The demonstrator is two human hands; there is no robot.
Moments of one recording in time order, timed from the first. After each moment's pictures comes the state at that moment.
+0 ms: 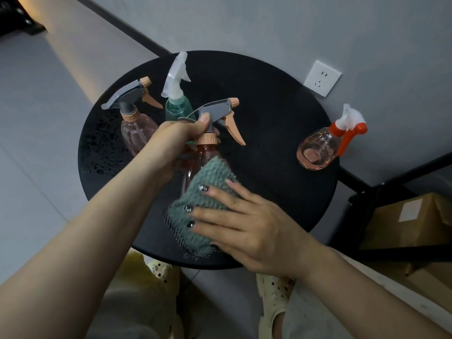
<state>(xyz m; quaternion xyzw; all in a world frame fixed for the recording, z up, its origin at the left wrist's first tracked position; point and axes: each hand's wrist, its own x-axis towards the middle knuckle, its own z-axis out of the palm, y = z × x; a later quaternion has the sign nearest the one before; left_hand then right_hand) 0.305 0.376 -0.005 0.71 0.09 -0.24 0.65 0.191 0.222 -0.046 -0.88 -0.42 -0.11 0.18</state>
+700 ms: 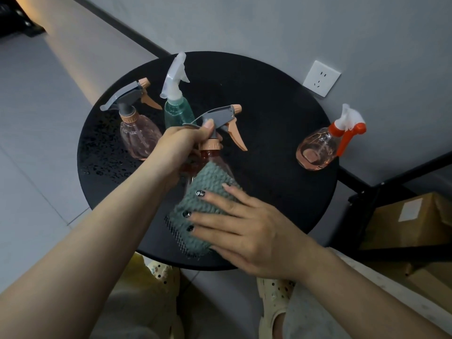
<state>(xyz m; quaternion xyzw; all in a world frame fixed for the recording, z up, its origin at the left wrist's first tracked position) 0.298 0.367 -0.005 0.71 0.10 -0.22 0.66 0.190 0.223 -0.046 -0.88 -0.43 -0.10 0.16</state>
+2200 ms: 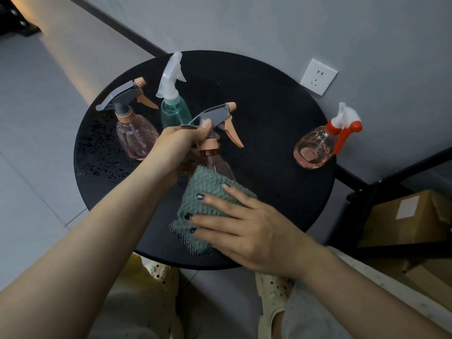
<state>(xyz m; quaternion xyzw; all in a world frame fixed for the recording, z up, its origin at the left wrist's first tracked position) 0.299 0.365 -0.008 0.70 0.12 -0.22 0.67 0.190 0.217 -0.054 -0.88 -0.44 -0.11 0.13</state>
